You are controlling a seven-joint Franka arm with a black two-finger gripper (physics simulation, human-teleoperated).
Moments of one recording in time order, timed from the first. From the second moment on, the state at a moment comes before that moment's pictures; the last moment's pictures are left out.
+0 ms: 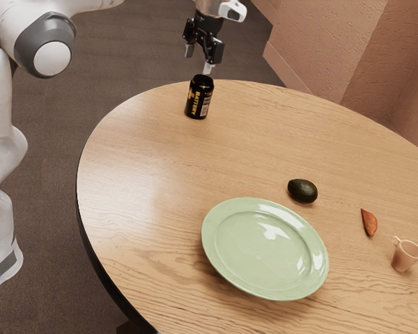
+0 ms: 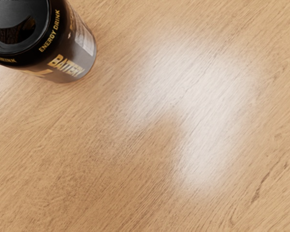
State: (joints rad) arm -0.49 0.10 0.95 -1.42 -0.04 1.49 0.11
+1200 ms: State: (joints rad) arm -0.67 0.14 0.67 -1.45 0.04 1.55 0.49
